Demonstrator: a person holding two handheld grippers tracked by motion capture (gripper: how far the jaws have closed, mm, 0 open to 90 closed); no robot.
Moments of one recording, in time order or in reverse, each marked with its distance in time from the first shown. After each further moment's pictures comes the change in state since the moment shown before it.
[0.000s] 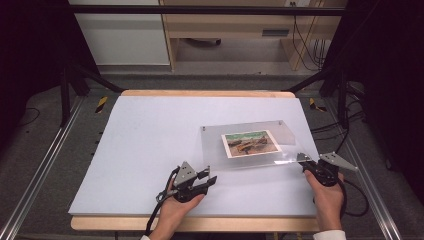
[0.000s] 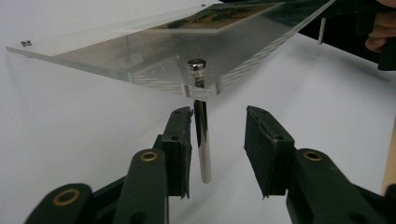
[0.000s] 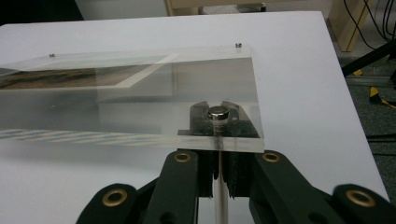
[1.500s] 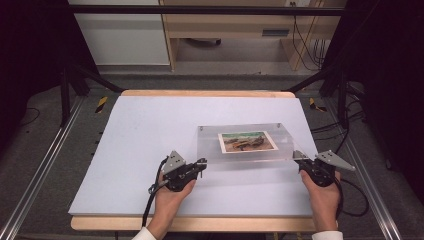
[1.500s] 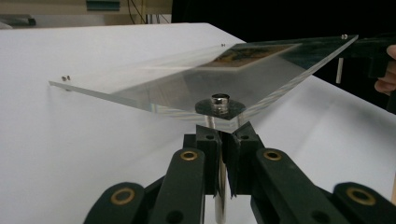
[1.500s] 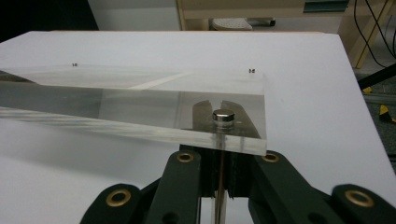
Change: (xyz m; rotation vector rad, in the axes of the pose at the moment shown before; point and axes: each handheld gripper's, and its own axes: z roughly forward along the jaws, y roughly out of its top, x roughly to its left) left arm 0.027 0.026 -0.024 -0.088 0.023 -0.088; right arm 0.023 0.012 -0.005 -0.039 0.032 -0.038
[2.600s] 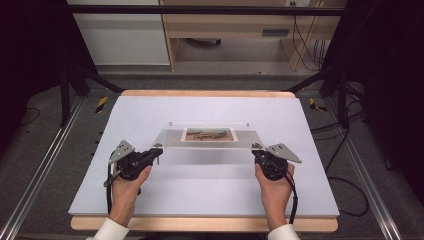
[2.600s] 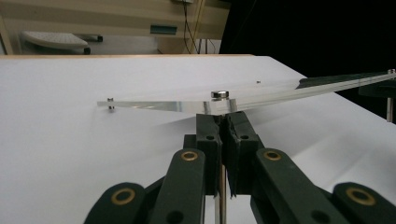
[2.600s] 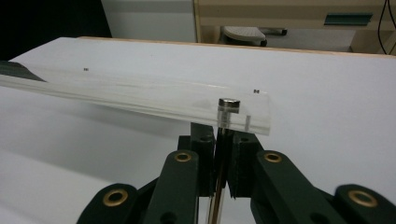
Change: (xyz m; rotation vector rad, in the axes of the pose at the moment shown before) left arm 0.086 0.009 -0.074 -0.080 0.141 -0.060; right arm 0.120 0.022 0.045 -0.016 -0.010 -0.044
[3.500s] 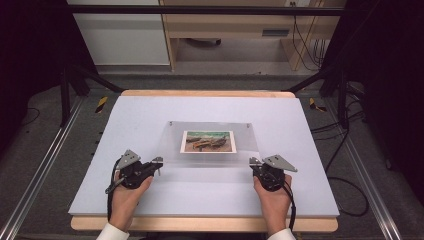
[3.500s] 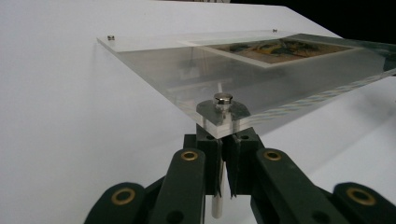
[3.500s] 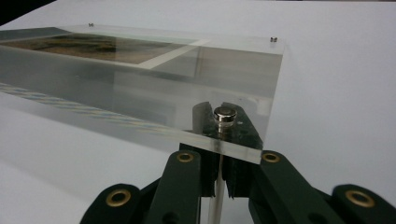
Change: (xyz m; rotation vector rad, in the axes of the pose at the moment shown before) left arm -0.003 -0.028 -0.001 0.176 0.028 -0.013; right arm 0.003 -0.034 -0.002 0.108 0.038 0.014
